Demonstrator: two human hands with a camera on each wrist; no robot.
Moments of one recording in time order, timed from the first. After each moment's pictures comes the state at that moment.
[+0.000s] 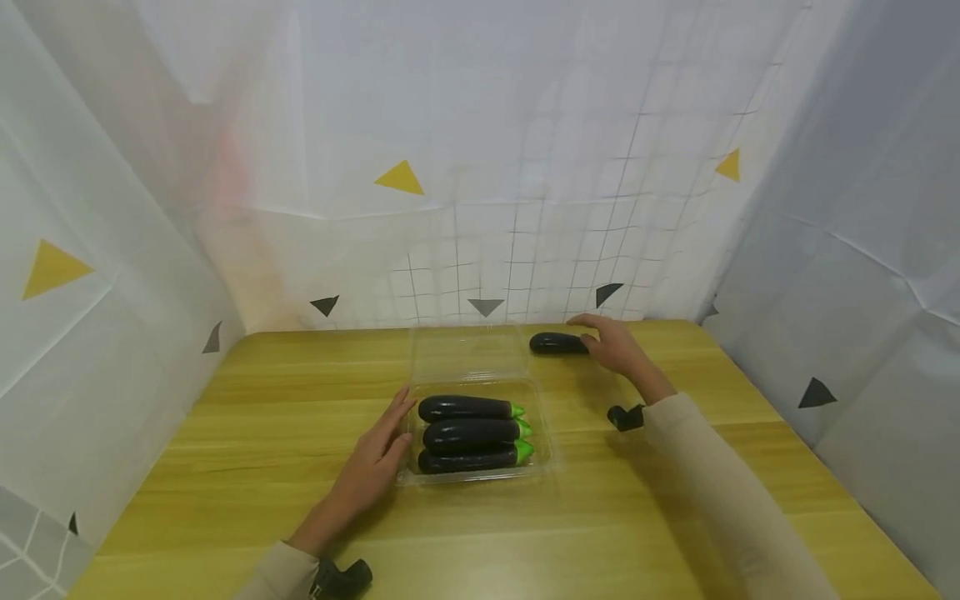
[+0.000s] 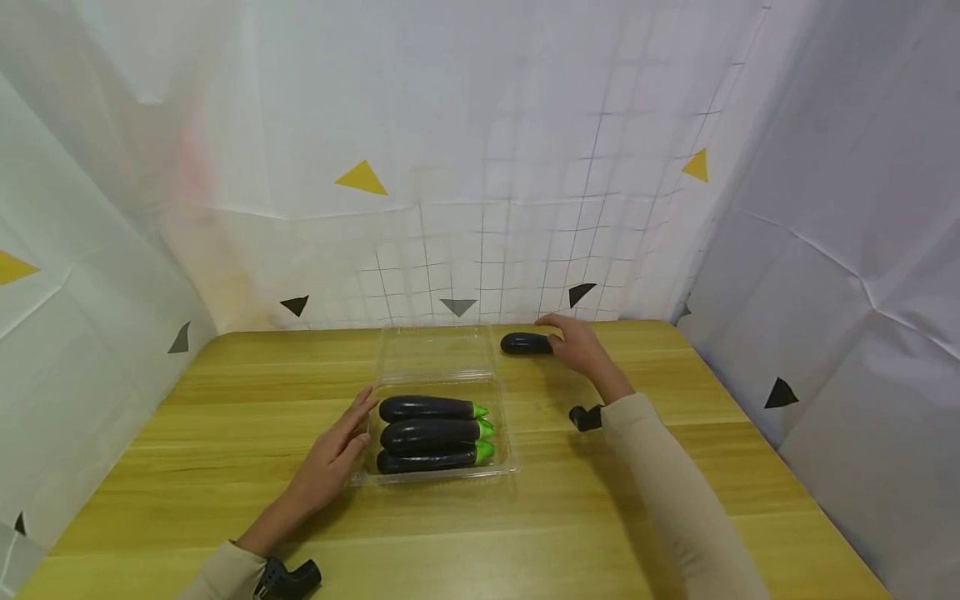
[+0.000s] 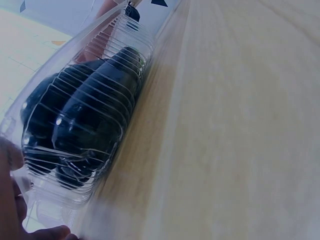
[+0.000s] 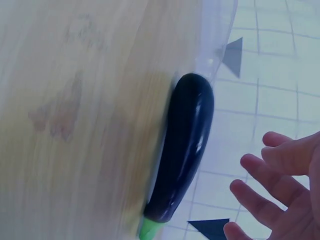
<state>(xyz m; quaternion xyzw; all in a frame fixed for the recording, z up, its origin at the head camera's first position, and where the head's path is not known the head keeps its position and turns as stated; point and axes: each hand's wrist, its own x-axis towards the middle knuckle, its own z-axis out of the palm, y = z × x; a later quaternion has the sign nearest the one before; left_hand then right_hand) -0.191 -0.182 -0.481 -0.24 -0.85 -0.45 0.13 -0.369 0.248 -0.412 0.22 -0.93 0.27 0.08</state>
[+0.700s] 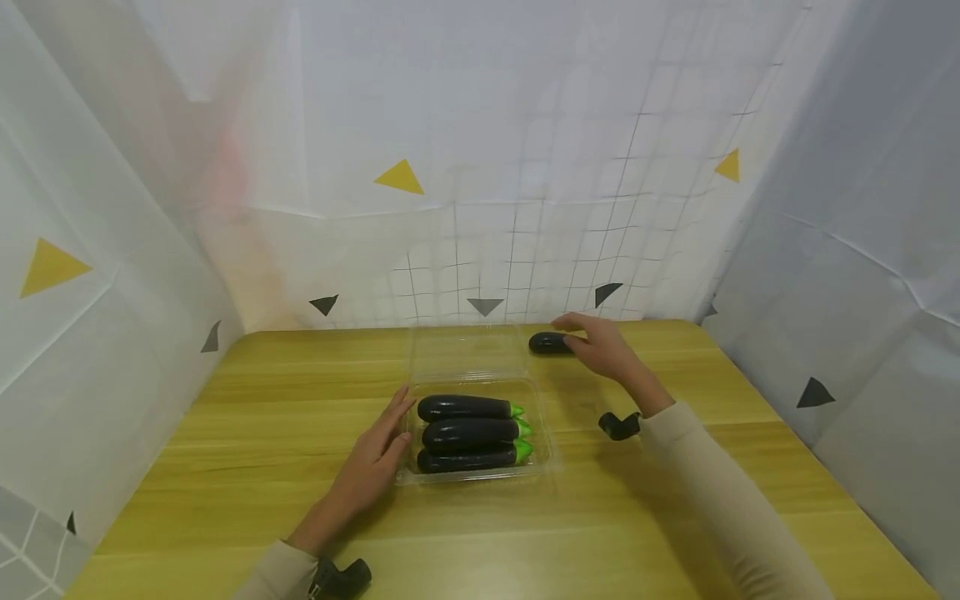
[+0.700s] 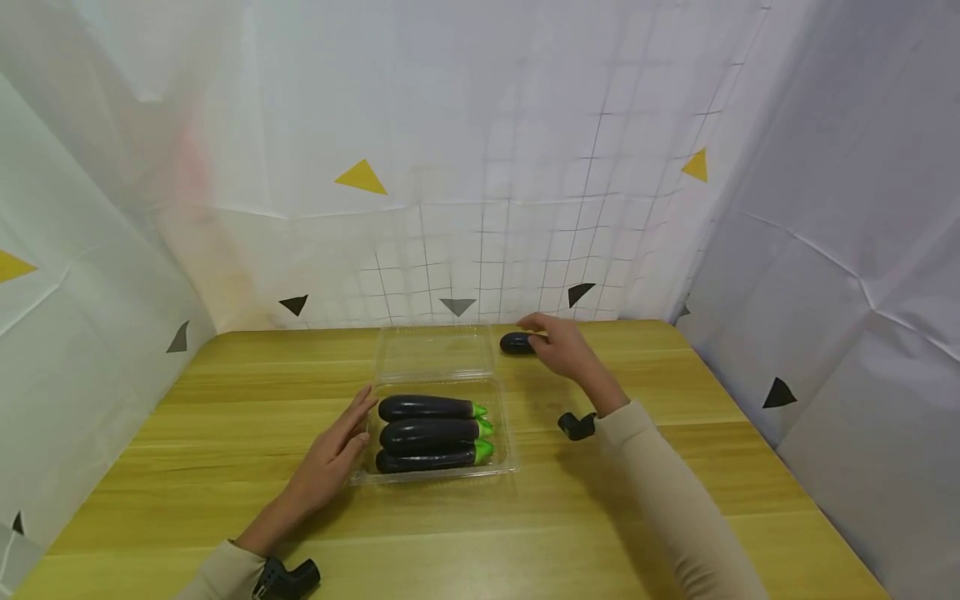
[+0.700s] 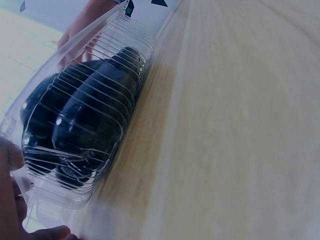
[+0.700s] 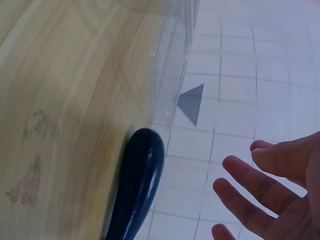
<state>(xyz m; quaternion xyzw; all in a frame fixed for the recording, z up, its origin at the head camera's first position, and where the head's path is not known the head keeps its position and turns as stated) -0.191 -0.183 -0.480 -0.24 -0.85 -0.45 0.13 -0.336 0.220 -0.388 0.27 -0.91 0.30 0.10</state>
